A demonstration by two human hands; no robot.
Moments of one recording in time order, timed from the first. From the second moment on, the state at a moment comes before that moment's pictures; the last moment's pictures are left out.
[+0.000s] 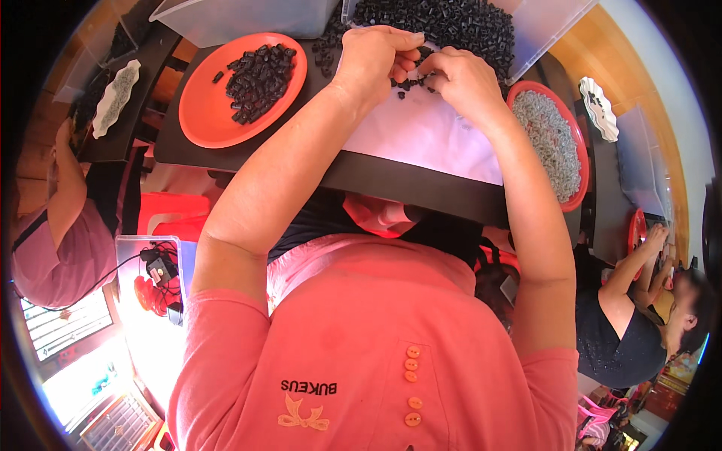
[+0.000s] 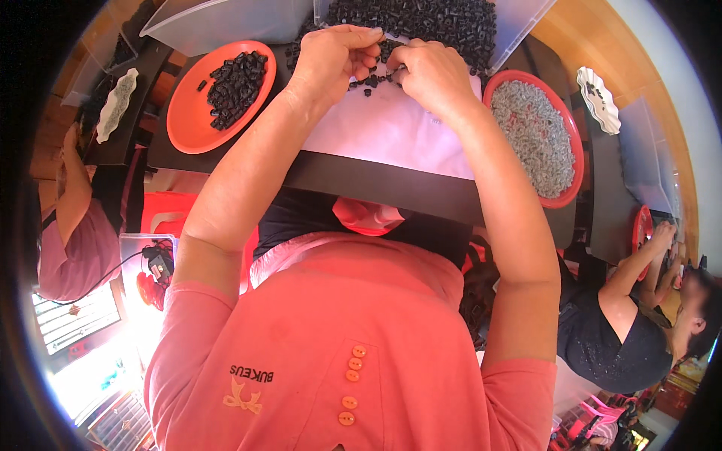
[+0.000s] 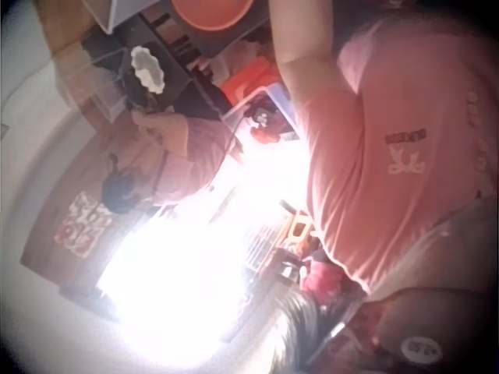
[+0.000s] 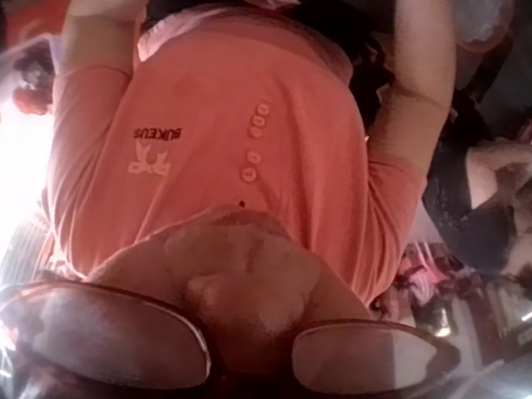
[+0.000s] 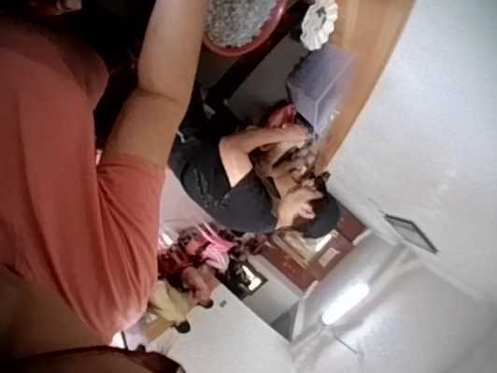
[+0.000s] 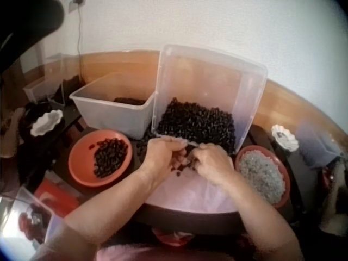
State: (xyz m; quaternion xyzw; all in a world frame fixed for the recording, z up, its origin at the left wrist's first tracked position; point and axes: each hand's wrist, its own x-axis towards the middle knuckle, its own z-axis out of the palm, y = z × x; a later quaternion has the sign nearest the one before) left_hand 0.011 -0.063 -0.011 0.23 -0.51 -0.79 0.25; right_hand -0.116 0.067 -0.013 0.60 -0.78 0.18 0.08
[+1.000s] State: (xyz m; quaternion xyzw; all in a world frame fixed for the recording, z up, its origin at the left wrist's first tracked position) left_hand 0.003 -0.061 -0.017 0.21 -0.38 -0.83 0.35; right_hand -0.079 0.054 -0.013 0.61 -0.71 0.34 0.08
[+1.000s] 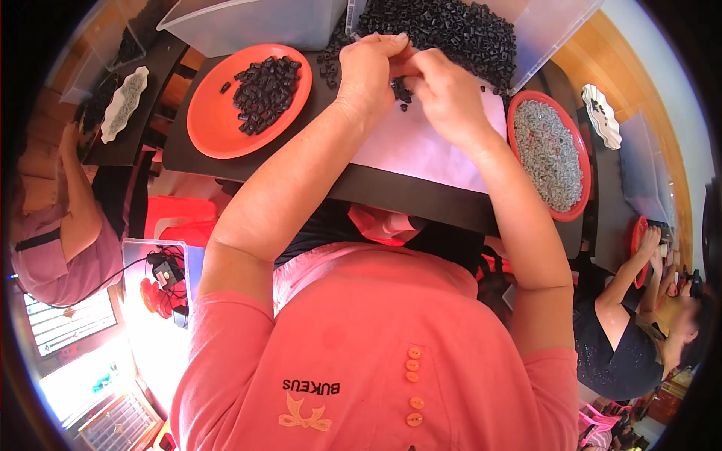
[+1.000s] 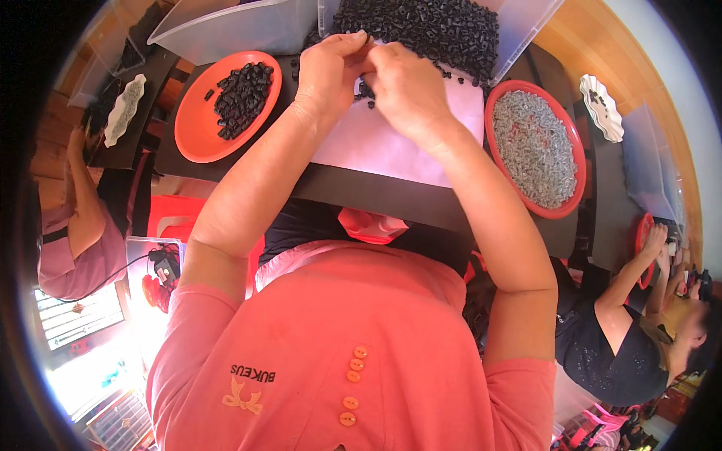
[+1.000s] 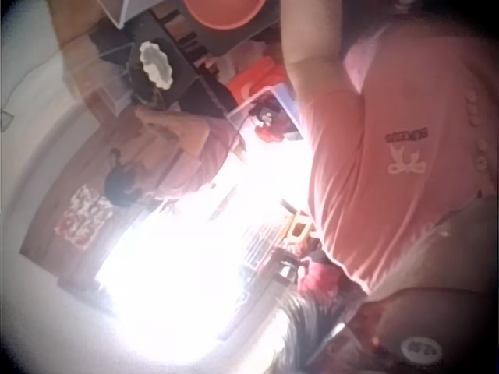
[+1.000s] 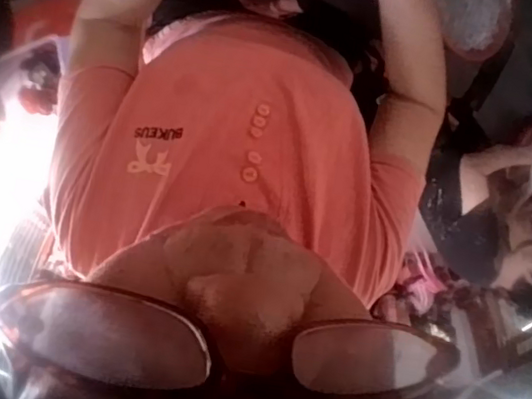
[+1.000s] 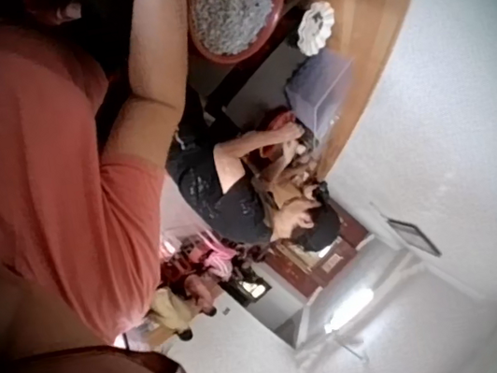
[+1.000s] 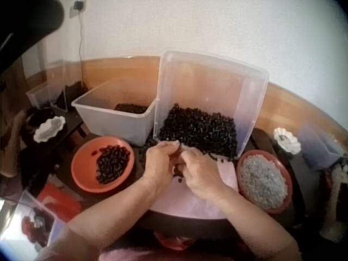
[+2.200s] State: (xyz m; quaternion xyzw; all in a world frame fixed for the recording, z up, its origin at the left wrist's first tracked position) left_hand 0.008 -0.046 -0.009 0.17 -0.59 -0.75 0.25; right_hand -0.116 0.074 0.021 0.45 -0.62 0.61 -0.20
